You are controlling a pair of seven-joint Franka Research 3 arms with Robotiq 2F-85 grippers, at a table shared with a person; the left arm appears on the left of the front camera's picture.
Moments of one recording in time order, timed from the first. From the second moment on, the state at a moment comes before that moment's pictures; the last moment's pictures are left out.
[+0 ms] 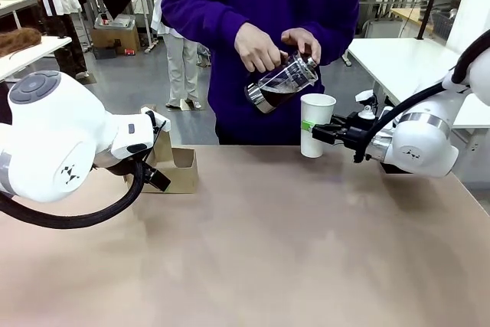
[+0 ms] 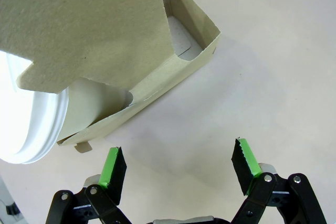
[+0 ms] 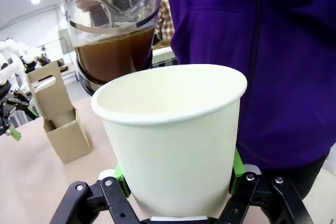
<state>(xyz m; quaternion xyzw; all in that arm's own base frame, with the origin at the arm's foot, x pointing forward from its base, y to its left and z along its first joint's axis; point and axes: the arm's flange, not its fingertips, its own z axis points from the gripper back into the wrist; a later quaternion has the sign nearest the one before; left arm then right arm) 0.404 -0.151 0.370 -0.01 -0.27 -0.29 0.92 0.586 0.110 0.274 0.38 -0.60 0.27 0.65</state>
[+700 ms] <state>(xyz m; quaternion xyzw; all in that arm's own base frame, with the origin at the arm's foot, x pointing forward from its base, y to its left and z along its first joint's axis) 0.404 -0.151 0.370 -0.01 -0.27 -0.29 0.92 0.586 0.114 0.274 0.38 -0.60 0.27 0.65</state>
